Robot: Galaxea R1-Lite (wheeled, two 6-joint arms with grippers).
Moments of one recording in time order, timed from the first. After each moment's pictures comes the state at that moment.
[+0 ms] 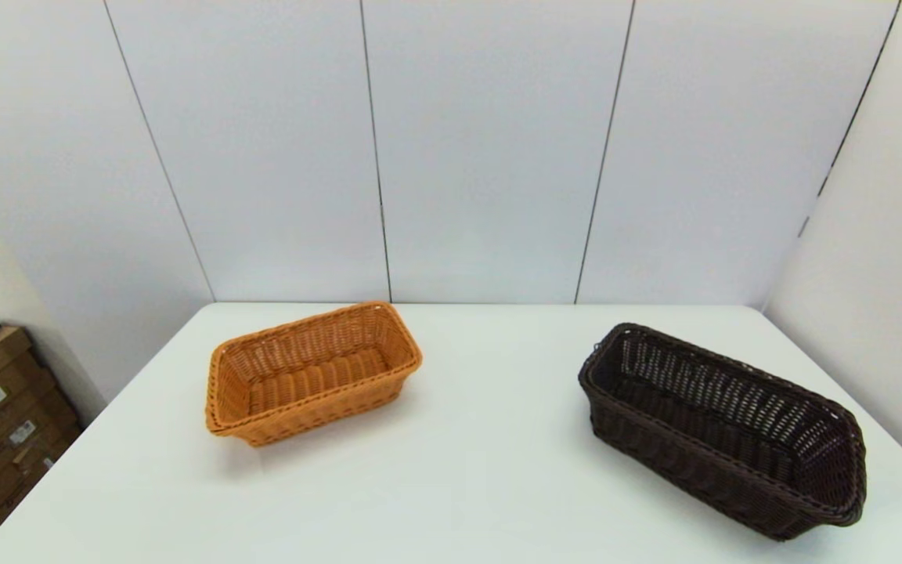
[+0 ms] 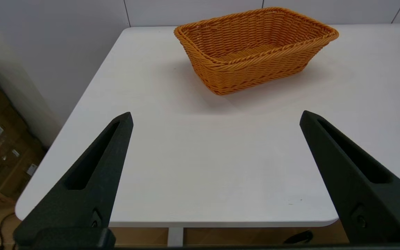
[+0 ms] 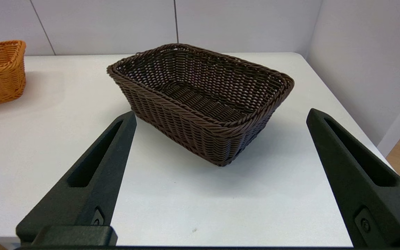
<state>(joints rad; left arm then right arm) -0.01 0.00 -0.07 0.16 0.00 -0.03 0.00 0.00 0.00 0.00 -0.01 0.02</state>
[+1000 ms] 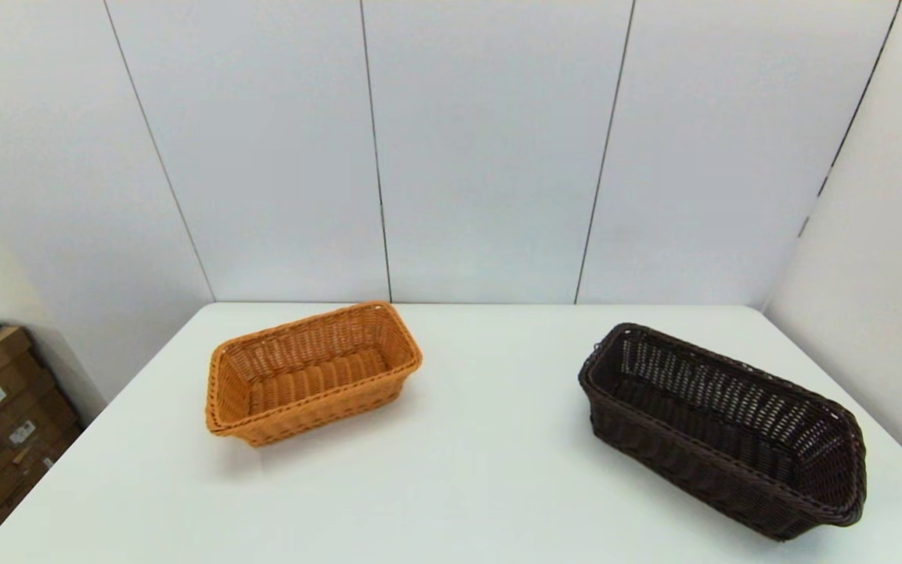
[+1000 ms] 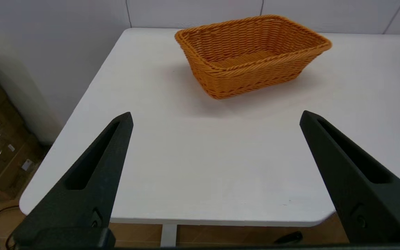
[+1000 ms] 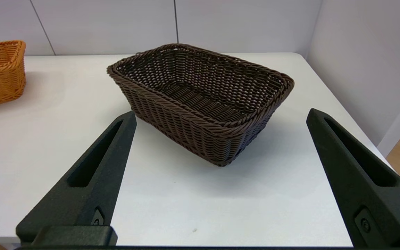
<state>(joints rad) -0.01 0.03 -0.19 0.28 0.00 -0.06 0.00 0.00 0.00 0.00 -0.01 0.02</state>
